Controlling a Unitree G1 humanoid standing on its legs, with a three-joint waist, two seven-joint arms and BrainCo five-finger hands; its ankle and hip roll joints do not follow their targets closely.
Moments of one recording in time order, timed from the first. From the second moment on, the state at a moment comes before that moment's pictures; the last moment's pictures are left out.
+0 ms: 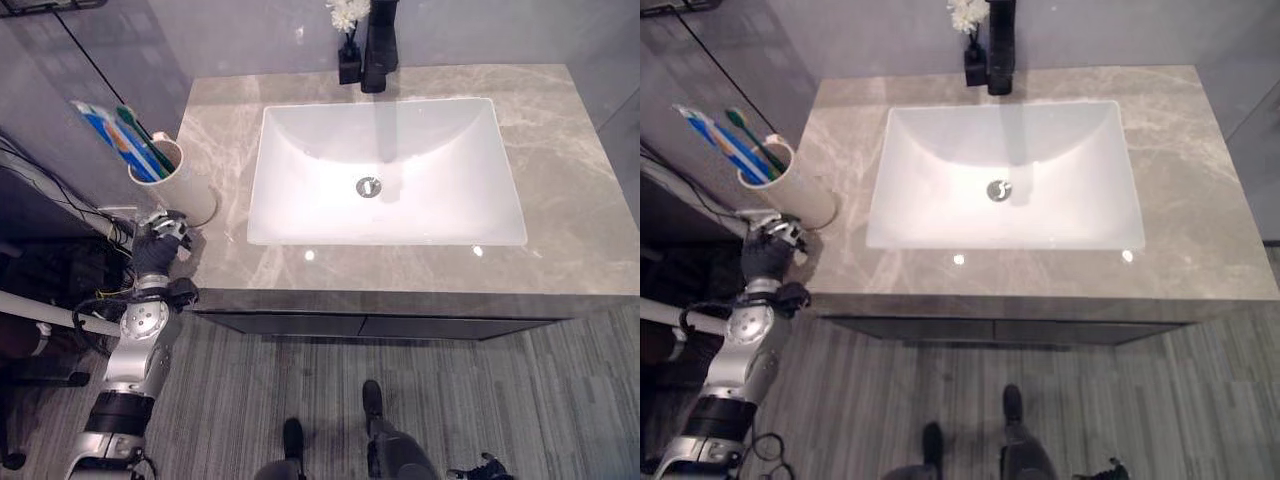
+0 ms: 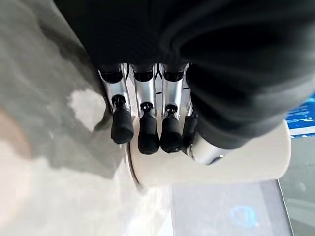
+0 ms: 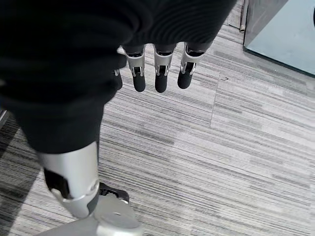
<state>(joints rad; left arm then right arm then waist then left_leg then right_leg) -0.30 0.55 -0.02 0.19 -0.53 -0.14 0.31 0.00 -0.31 0.18 1.23 -0.02 0.05 -0.24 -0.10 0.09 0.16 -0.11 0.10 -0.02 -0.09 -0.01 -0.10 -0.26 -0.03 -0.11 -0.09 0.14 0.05</state>
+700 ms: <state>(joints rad) -0.51 0.66 -0.10 0.32 -0.51 -0.17 0.37 -0.06 -0.31 0.25 1.19 -0.02 0.04 -0.26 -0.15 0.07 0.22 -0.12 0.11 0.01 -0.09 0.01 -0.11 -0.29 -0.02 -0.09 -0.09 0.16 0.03</state>
